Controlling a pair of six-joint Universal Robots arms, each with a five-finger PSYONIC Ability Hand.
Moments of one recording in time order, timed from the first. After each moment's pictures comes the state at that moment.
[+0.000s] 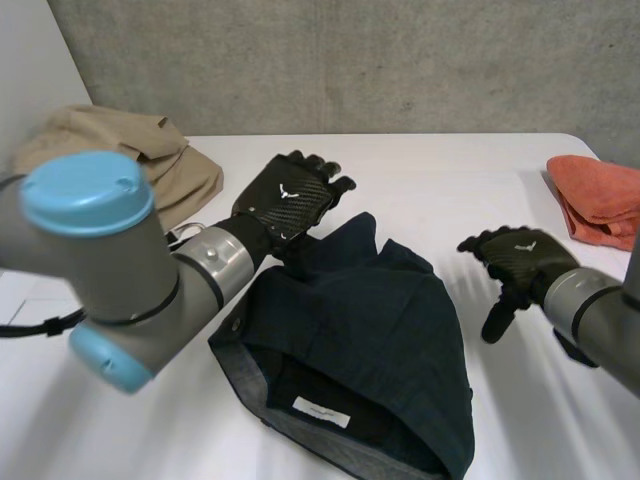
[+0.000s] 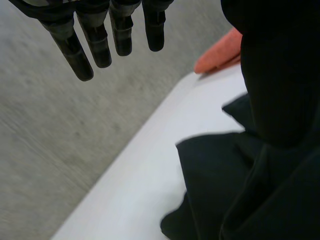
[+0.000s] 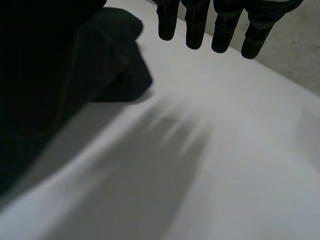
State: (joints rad) left arm 4.15 -2.04 -1.38 3.31 -1.27 3.59; right arm 1.85 -1.30 1.65 0.15 1.45 2.84; left_hand 0.23 0.23 0.24 0.23 0.05; right_hand 0.22 0.21 0.21 0.21 0.05
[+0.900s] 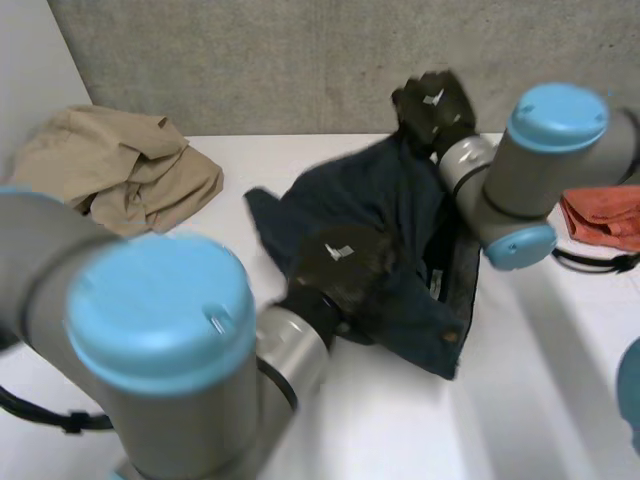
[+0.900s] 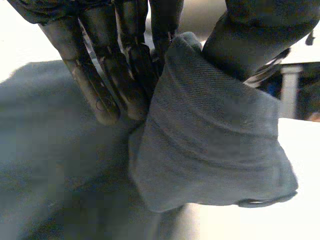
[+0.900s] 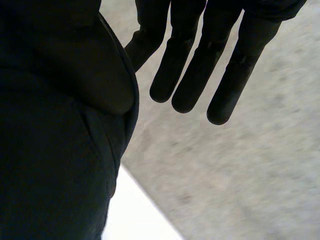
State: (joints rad) left arm 3.78 -1.96 -1.43 3.22 -1.66 2.95; right arm 2.02 -0.72 0.76 -0.18 1.42 2.75; left_hand 1.12 1.20 1.19 1.20 1.01; right_hand 1.18 1.18 1.18 1.20 0.96
